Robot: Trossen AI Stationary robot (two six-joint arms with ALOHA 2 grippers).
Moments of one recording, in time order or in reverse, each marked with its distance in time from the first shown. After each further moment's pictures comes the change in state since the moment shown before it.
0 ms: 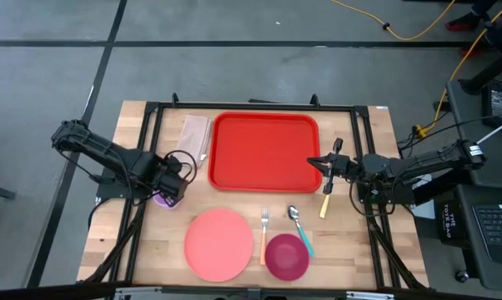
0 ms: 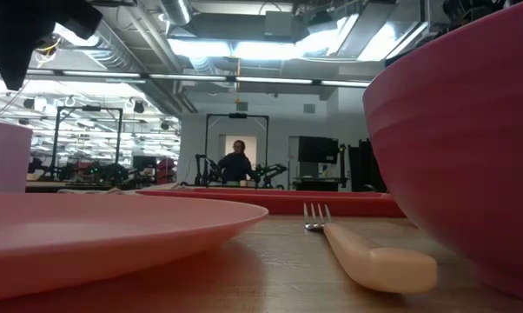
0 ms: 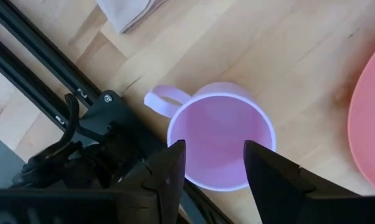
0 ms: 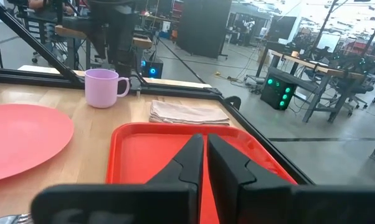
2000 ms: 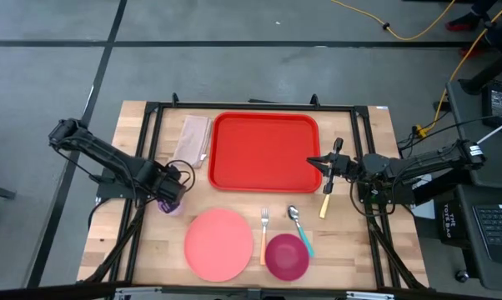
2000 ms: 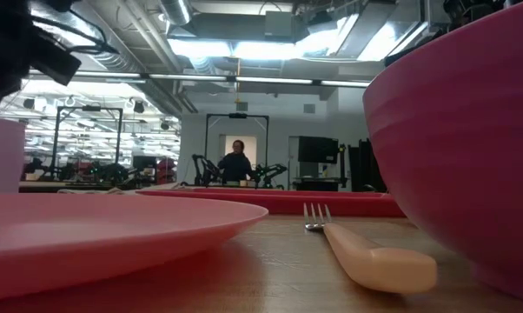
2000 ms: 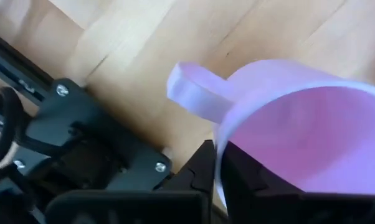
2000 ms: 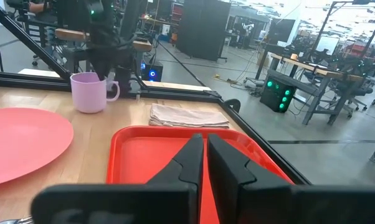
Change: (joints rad) left arm -0.020 -0.077 -0.285 0.221 0.096 0.039; right arm 0.000 0.000 0.000 0.014 0.000 -0.004
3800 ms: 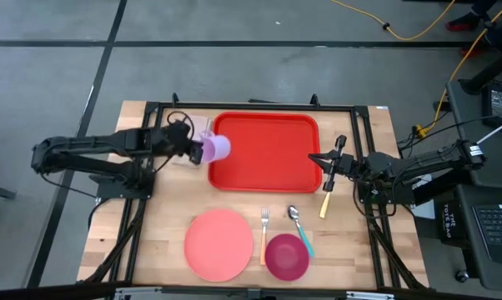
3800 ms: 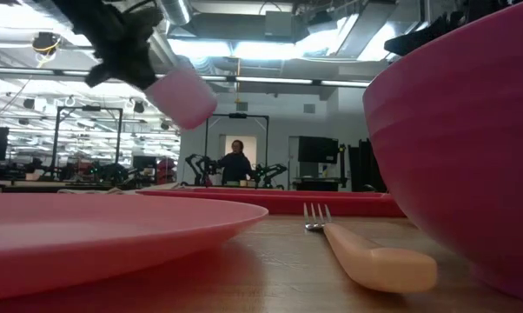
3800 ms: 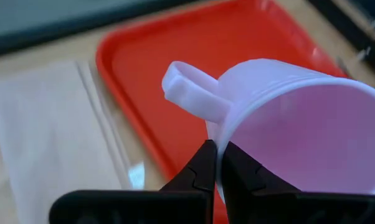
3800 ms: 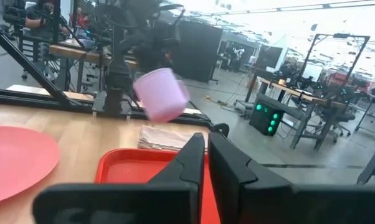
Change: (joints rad) left arm 0.592 -0.225 0.000 0.667 -0.294 0.418; right arm -0.002 0.000 0.000 0.116 0.009 -0.105
